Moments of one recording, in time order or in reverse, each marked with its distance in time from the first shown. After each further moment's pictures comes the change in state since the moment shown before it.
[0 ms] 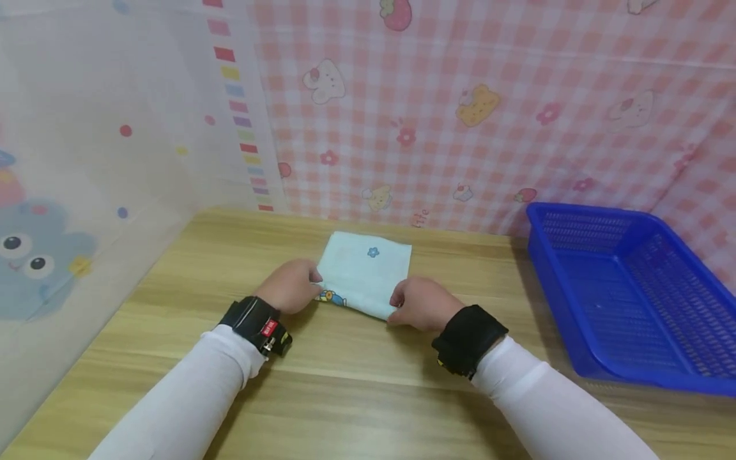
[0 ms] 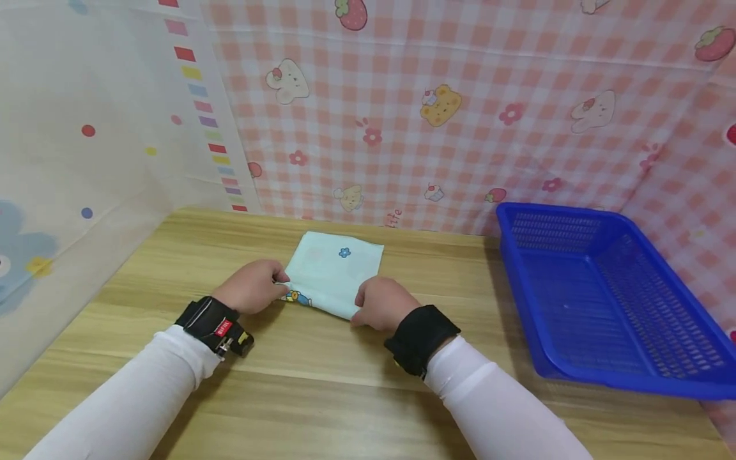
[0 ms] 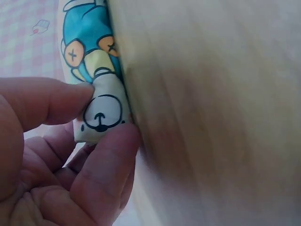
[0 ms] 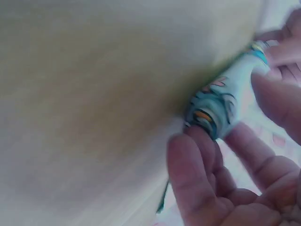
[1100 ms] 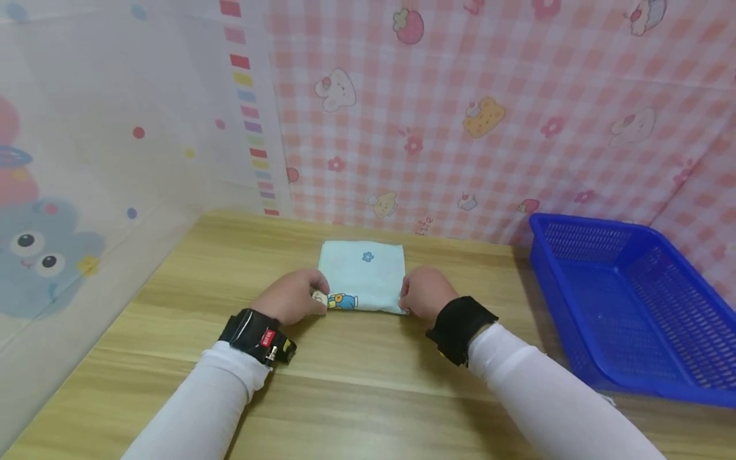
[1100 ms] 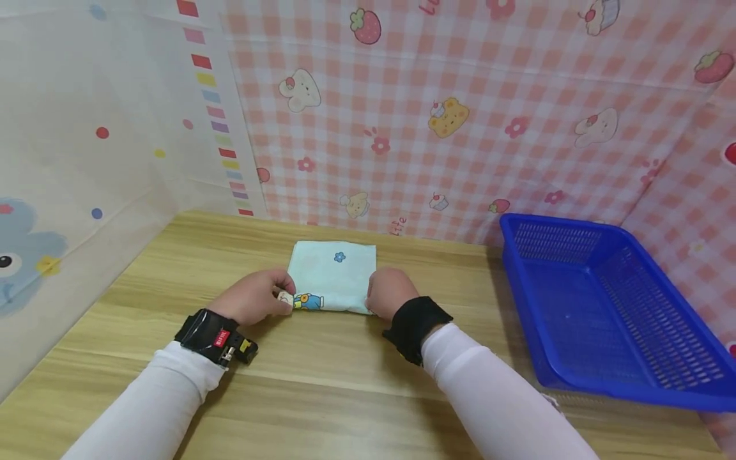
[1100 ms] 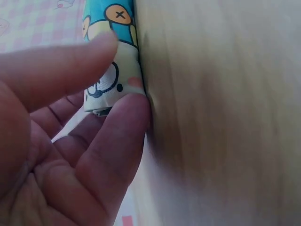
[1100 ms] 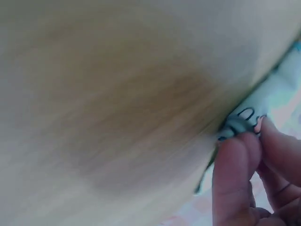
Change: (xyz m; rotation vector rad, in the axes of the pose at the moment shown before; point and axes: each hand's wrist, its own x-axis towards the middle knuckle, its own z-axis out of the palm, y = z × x) left_hand -0.014 -0.007 0.003 -0.126 0.003 -0.004; right_hand 0.022 0.002 -0.009 -0.048 0.055 0.069
